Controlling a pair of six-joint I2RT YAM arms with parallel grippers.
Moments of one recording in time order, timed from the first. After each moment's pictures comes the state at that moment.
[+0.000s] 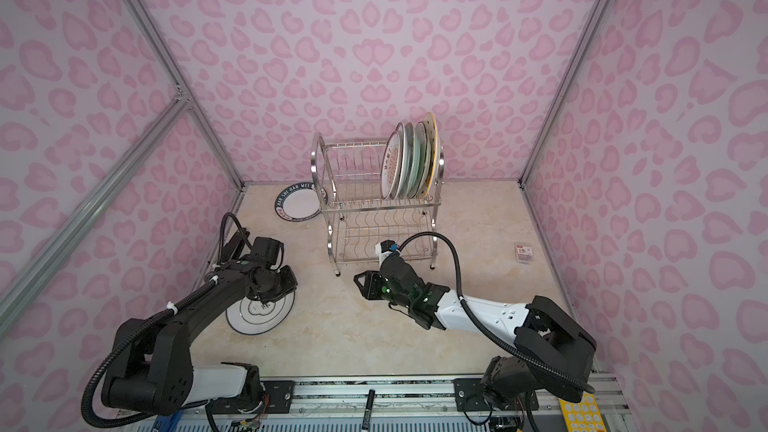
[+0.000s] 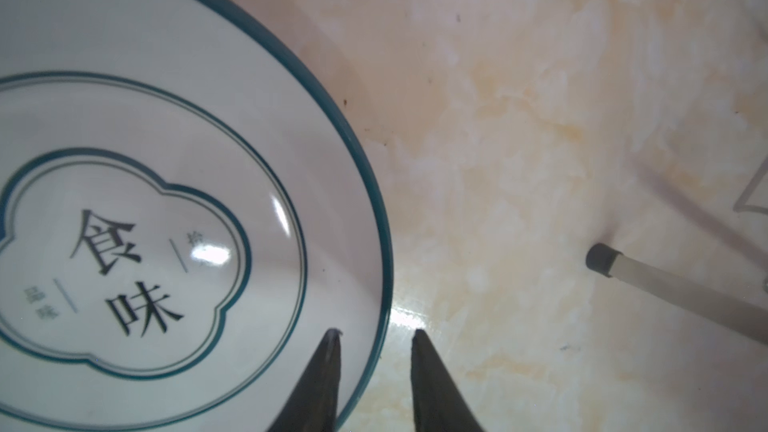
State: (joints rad) left arm -0.15 1.36 0.74 -0.64 0.07 -0.67; right arm 0.92 1.42 0.73 0.19 -0.02 0.88
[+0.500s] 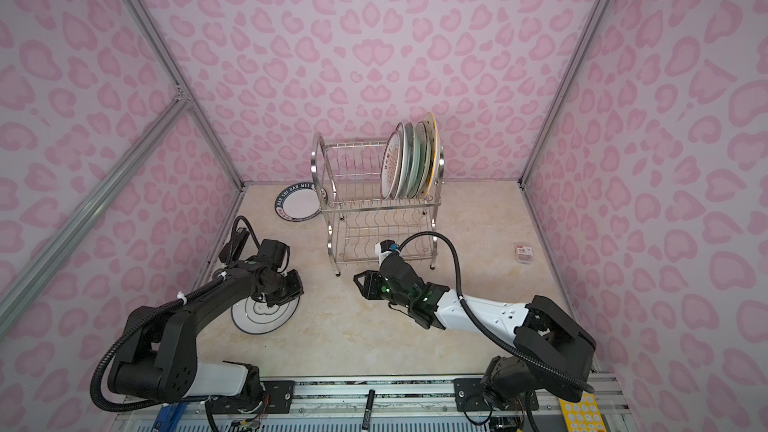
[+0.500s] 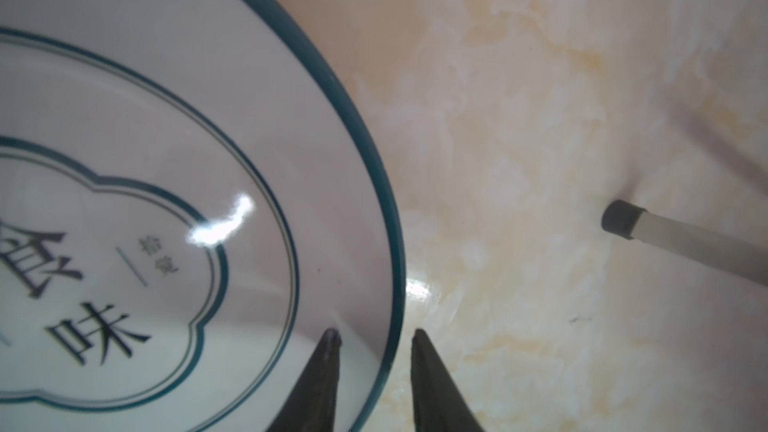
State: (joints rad) left arm -0.19 1.42 0.73 -0.61 0.15 -0.63; right arm 0.92 1.42 0.73 0.18 -0.02 0.88
